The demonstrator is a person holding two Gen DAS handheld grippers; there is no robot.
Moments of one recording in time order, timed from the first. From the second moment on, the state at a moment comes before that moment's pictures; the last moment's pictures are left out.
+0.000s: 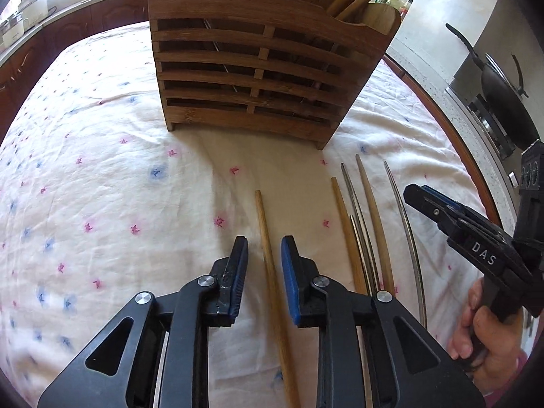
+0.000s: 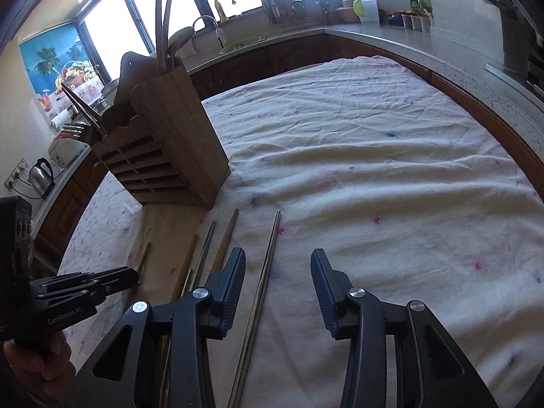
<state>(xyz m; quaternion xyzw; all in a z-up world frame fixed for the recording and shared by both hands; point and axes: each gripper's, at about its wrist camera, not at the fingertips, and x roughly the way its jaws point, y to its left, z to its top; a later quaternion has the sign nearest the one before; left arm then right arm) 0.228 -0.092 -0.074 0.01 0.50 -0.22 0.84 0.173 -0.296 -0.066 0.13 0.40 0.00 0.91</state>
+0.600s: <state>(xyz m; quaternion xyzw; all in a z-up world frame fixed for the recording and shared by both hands) 0.217 -0.099 -0.068 0.04 0.47 -0.21 0.85 0.192 -0.274 -0.074 0.06 0.43 0.00 0.90</state>
